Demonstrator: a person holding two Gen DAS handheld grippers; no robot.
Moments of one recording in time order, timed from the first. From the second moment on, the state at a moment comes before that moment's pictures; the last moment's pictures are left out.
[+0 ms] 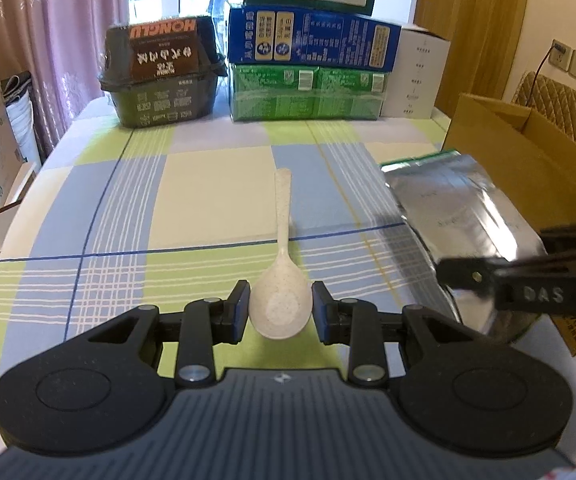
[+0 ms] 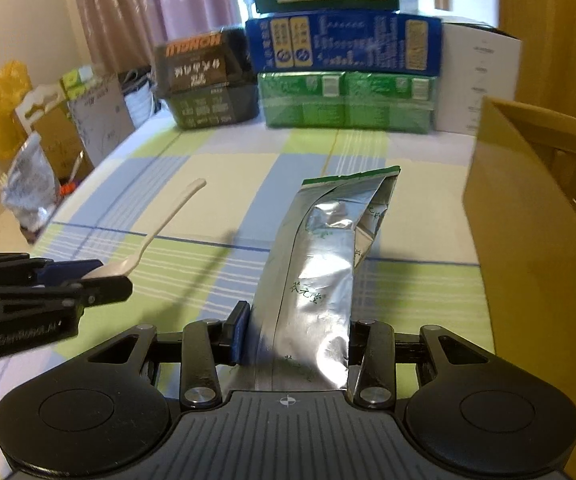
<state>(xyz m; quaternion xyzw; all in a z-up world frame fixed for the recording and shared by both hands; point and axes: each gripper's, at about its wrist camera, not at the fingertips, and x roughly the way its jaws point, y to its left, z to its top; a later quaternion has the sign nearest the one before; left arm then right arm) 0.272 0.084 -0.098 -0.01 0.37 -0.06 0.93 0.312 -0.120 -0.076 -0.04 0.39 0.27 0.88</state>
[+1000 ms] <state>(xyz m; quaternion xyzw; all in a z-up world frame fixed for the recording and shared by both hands) 0.130 -0.005 0.020 -0.05 0.29 -0.08 0.95 0.176 -0.242 0.038 -0.02 0.33 0.25 0.91</state>
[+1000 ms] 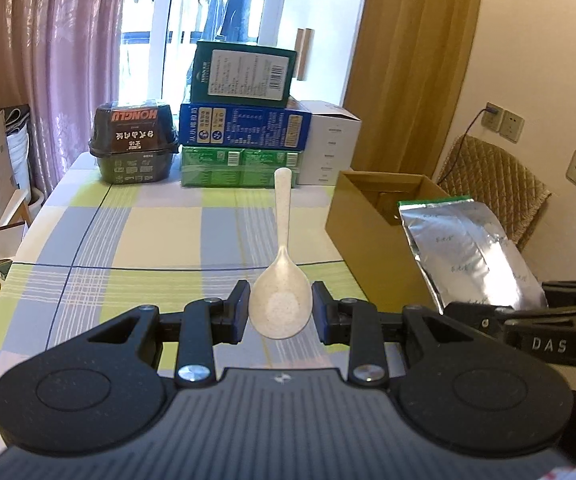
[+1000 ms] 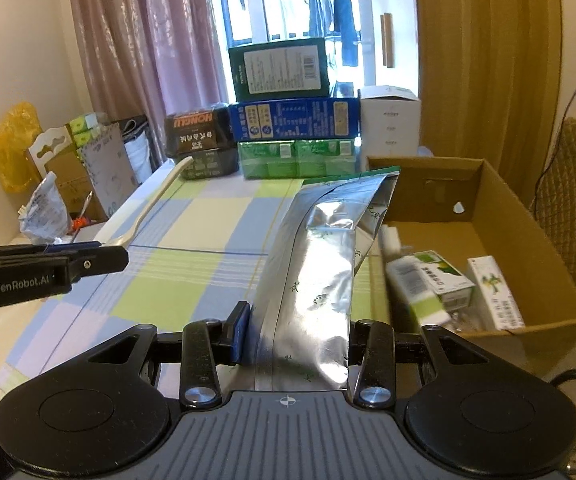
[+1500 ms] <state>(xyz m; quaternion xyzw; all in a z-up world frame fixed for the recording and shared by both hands) 0.107 -0.072 0.031 -0.03 0.29 -0.12 0.95 0.150 -0.322 0.062 -0.01 0.32 0.20 0.93</state>
